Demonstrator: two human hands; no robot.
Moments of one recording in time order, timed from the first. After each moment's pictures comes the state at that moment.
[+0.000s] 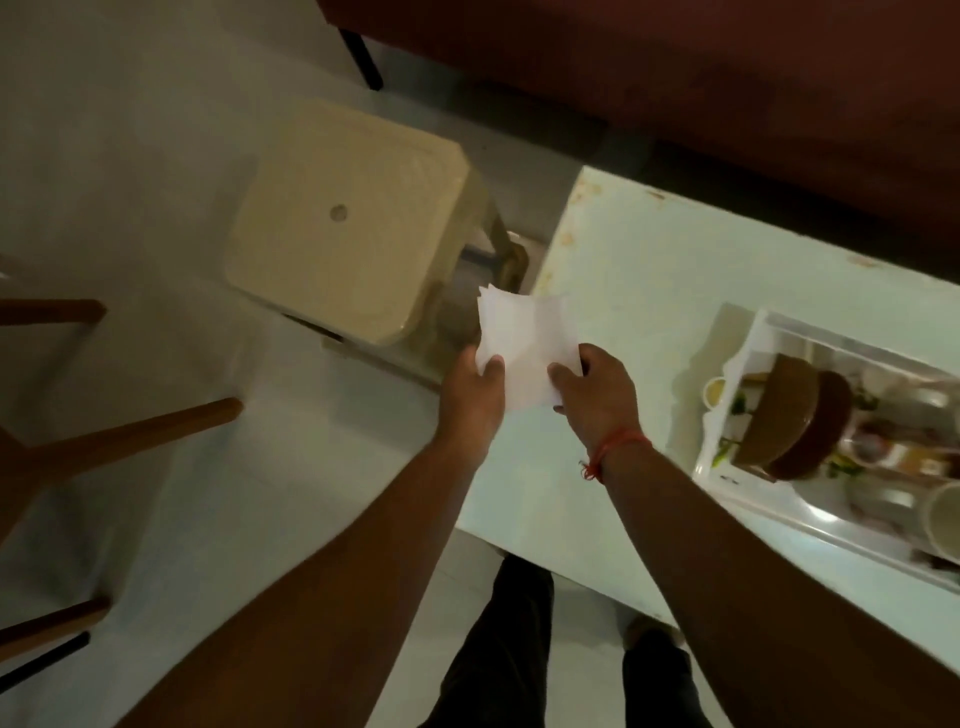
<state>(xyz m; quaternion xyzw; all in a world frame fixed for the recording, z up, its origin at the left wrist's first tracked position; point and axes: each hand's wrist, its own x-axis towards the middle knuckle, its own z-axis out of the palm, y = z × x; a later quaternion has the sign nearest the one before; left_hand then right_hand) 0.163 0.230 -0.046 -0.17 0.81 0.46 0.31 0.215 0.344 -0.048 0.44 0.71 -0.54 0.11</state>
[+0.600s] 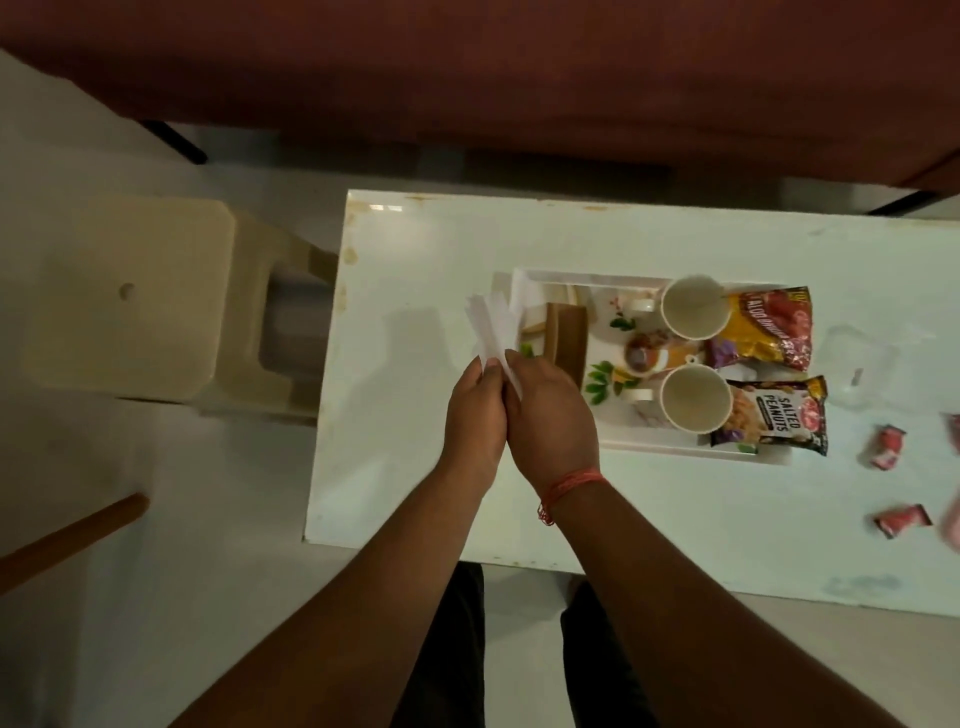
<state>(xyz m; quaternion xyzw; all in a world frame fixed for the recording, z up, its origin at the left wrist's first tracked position) 0.319 0.410 -0.004 -0.12 0.69 0.57 0.42 0.377 0.462 -0.019 0.36 0.86 -0.35 -0.02</state>
